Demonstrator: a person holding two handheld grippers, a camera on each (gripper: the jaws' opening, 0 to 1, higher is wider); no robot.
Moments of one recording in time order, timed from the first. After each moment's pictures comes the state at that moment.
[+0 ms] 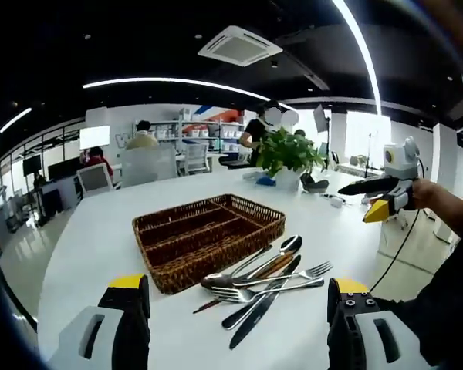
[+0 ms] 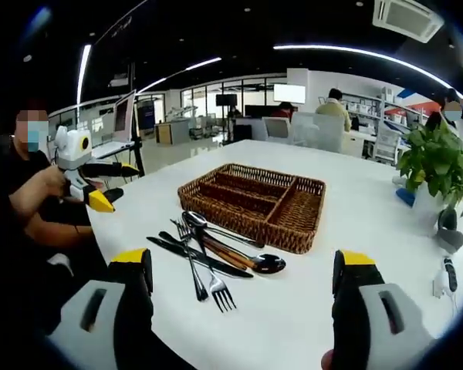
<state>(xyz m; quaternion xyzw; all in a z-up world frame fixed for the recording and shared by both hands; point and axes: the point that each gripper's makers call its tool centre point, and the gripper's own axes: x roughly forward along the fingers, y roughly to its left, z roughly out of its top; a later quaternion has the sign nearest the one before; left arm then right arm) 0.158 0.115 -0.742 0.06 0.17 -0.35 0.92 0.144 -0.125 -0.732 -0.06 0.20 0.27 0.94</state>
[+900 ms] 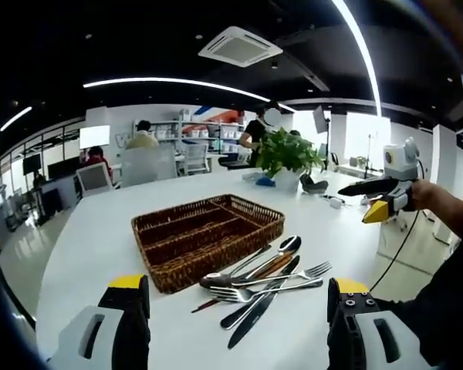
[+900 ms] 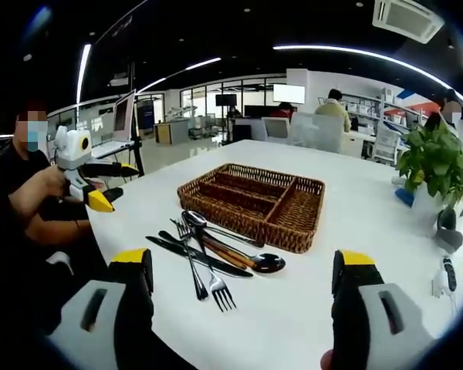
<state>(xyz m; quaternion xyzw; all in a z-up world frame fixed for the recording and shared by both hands) 0.153 0.111 -0.740 0.05 0.17 -0.36 0.92 0.142 -0.126 -0.732 -0.06 0.20 0.27 0.94</state>
